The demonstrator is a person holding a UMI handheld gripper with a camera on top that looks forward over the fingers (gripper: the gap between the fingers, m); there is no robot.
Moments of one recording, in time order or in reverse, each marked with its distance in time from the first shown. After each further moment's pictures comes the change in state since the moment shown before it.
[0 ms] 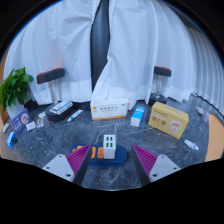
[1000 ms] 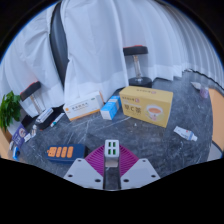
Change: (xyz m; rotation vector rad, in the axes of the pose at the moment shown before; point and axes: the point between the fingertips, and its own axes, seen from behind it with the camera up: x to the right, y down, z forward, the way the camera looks) arm 0.114 0.028 0.027 -0.068 -0.061 0.216
